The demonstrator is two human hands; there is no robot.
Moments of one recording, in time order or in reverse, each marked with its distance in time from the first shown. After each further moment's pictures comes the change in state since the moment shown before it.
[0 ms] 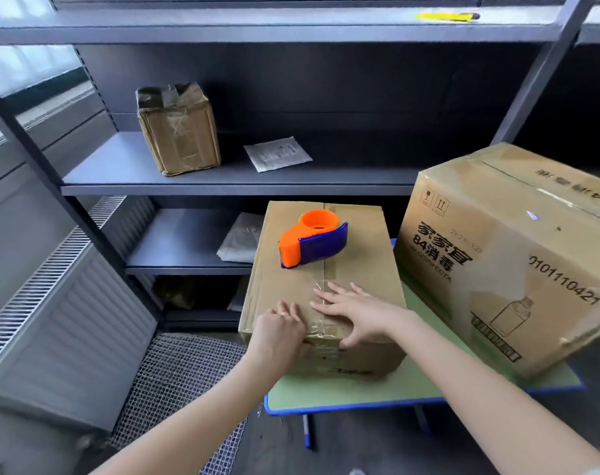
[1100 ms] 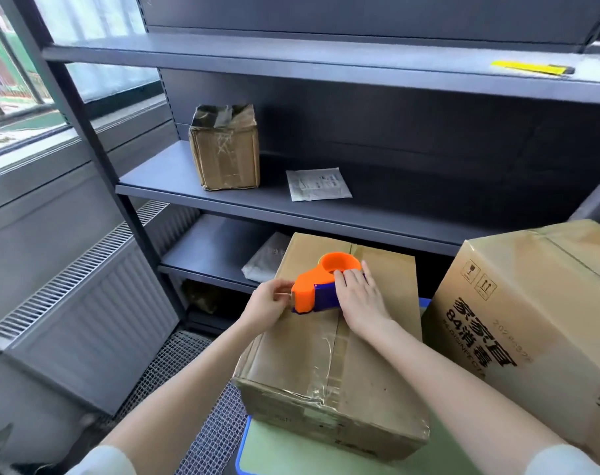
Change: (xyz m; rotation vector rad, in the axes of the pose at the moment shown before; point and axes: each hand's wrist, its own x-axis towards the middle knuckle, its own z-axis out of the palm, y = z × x) left_hand 0.119 -0.067 -0.001 -1.438 0.270 -0.427; right_hand 0.090 0.056 -0.065 -0.320 0.528 0.129
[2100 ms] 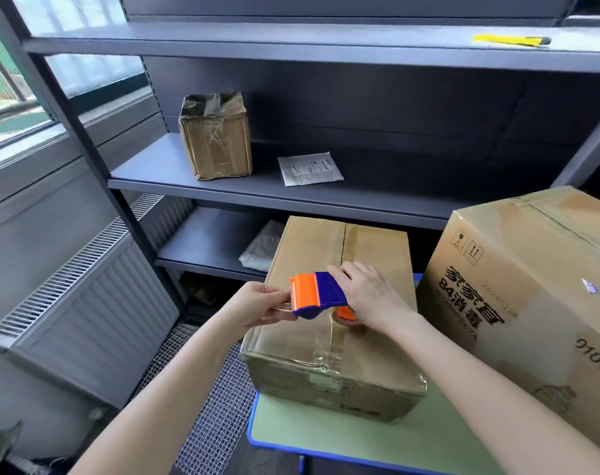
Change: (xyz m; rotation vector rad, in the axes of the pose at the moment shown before) left_hand -0.068 0.029 -0.029 -0.342 -0.250 -0.380; right_hand -0.056 -0.006 -0.037 0.095 -0.011 -0.166
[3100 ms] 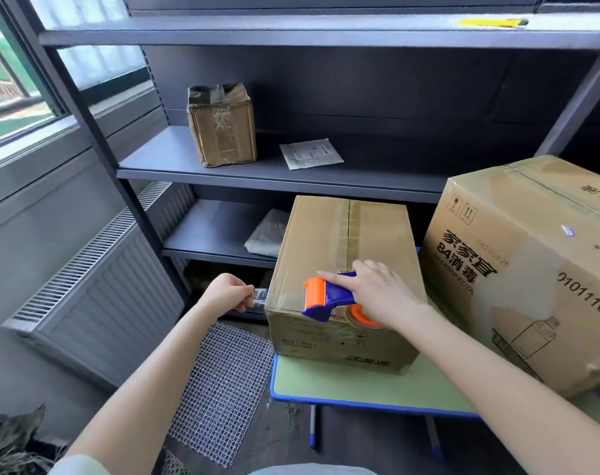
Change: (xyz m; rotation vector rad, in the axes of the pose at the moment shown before) left_hand -0.026 -0.057 -0.072 0.513 0.253 0.088; right_hand -0.057 -0.066 -0.014 0.025 -0.089 0.117
